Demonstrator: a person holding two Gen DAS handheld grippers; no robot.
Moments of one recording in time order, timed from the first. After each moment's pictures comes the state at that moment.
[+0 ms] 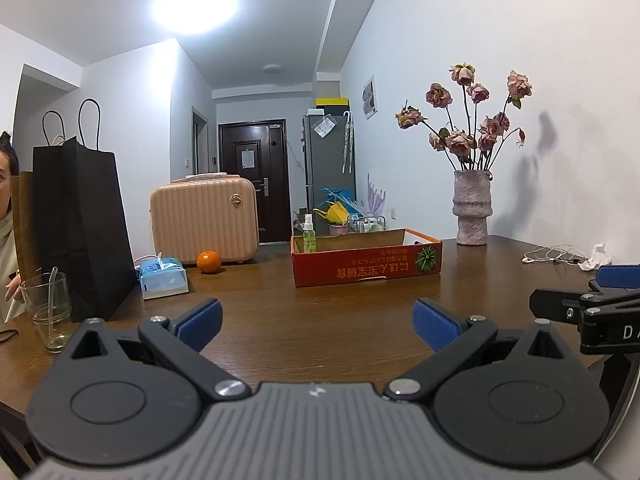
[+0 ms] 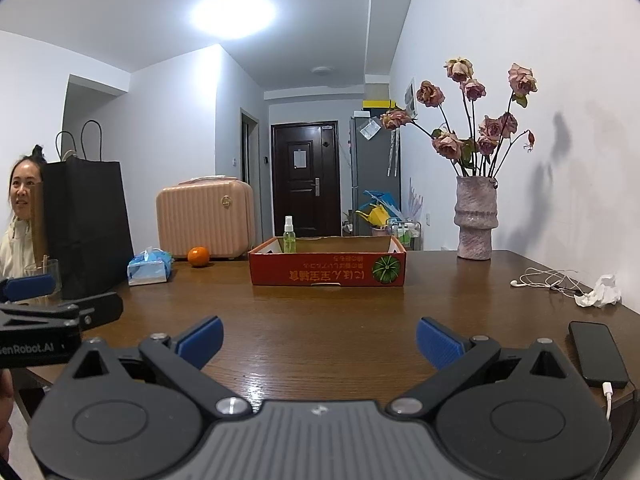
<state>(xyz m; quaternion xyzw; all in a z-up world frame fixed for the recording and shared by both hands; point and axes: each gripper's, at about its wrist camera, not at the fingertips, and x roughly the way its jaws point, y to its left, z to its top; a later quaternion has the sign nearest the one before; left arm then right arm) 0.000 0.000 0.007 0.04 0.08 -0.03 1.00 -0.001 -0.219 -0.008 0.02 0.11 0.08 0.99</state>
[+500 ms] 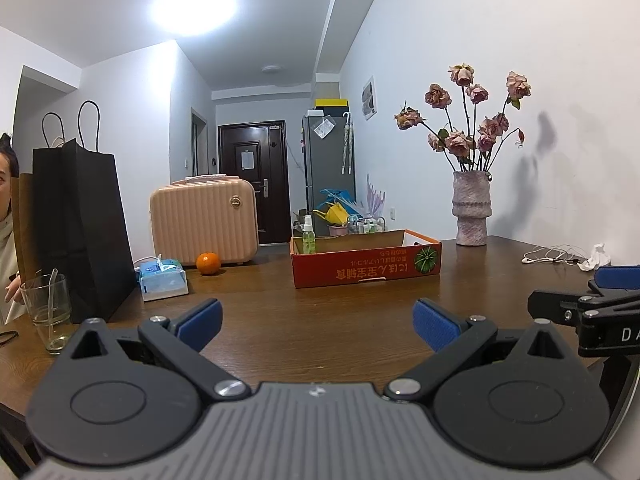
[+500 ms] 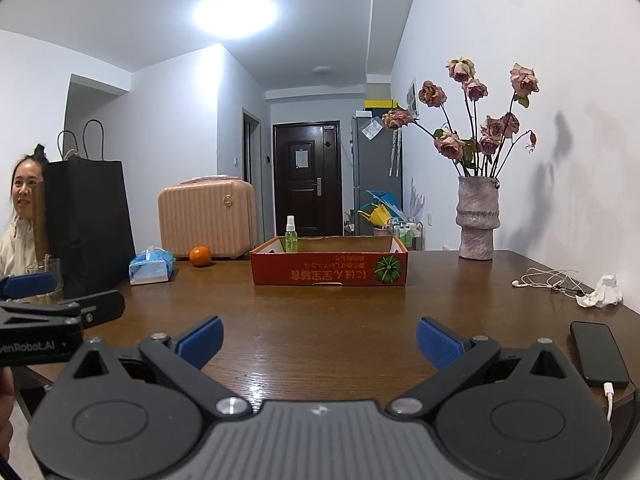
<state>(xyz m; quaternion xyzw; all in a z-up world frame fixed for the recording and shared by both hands) -0.001 0.000 0.007 0.04 0.08 -0.03 1.00 -0.001 -0.218 -0.007 0.02 0.11 0.08 0.99</state>
